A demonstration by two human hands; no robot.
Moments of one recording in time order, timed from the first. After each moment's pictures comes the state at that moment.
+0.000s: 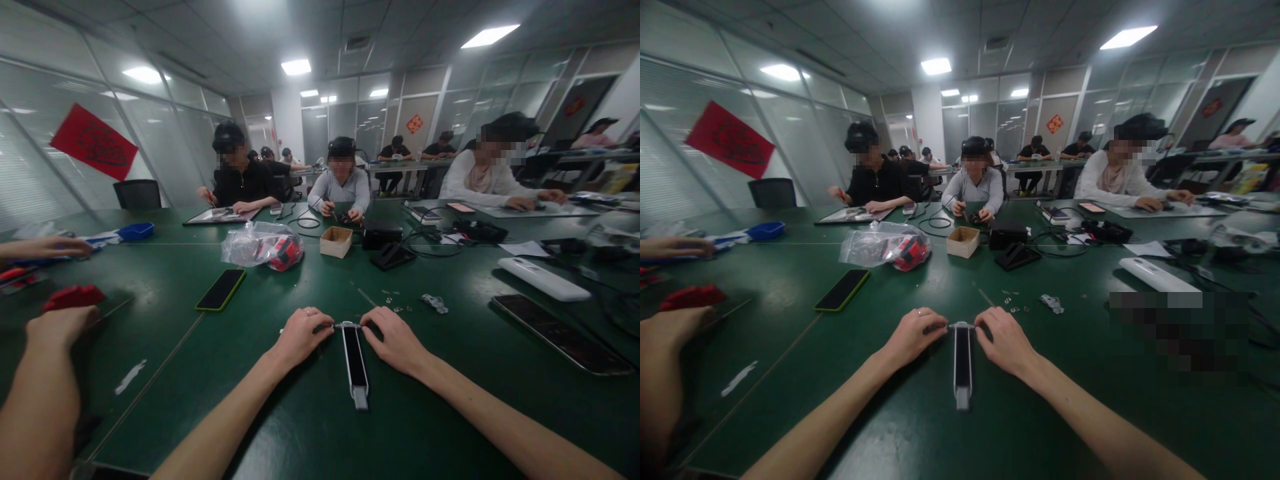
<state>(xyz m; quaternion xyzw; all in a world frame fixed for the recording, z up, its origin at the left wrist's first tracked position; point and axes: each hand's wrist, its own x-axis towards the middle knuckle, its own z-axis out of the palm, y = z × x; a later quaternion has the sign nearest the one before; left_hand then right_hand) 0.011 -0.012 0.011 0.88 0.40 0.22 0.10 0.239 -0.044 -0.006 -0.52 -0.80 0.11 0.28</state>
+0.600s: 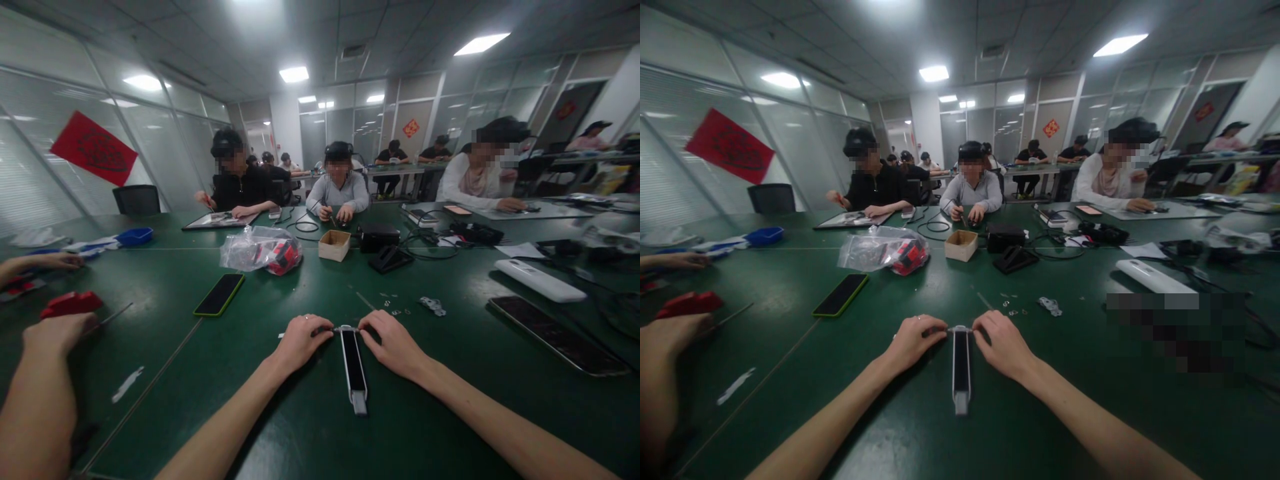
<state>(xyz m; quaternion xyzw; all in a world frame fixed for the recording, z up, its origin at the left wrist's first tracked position) 0.011 -0.009 0.002 0.87 0.40 0.24 0.14 0.238 -0.045 -0.002 -0.51 -0.80 0.11 0.28</state>
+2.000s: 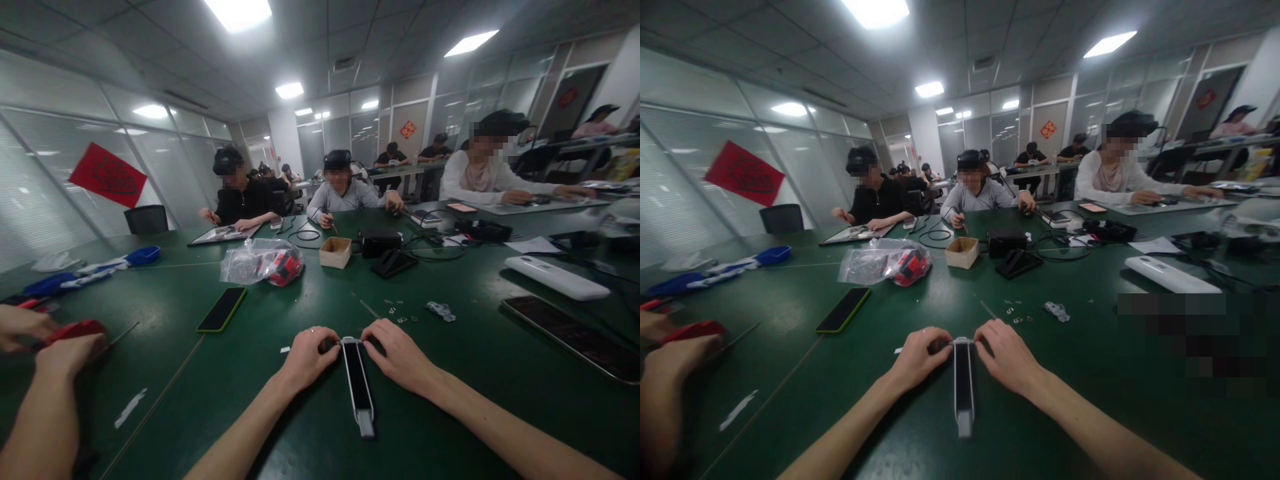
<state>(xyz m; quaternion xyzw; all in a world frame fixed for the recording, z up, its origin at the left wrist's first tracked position) 0.026 -0.018 0.012 0.85 0.44 0.23 0.16 0.239 -0.045 -0.003 -0.51 -0.80 0.13 0.29</state>
